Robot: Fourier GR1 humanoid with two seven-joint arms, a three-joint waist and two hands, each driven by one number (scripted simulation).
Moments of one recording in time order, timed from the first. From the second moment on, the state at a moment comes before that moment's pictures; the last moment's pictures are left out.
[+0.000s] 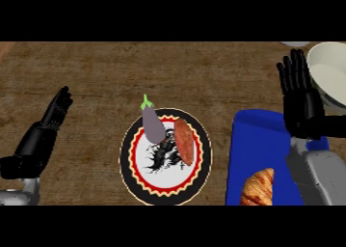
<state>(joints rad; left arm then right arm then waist) -0.06 0.39 -0.11 -1.58 0.07 0.09 -0.11 -0.33 -0.22 0.03 -1.44 -0.27 -0.23 -0.18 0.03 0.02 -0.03</state>
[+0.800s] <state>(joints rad) -0.16 0.20 -0.20 -1.53 0.09 0.16 0.04 -0.67 -0.04 0.59 -1.19 -0.05 -0.34 0.42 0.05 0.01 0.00</state>
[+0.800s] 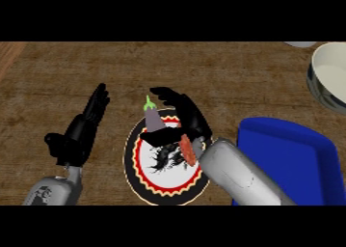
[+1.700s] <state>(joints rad) -0.19 0.17 -0.17 -1.51 0.07 0.17 0.07 -1.29 0.00 0.53 -0.71 -0.16 -0.10 0.81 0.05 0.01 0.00</state>
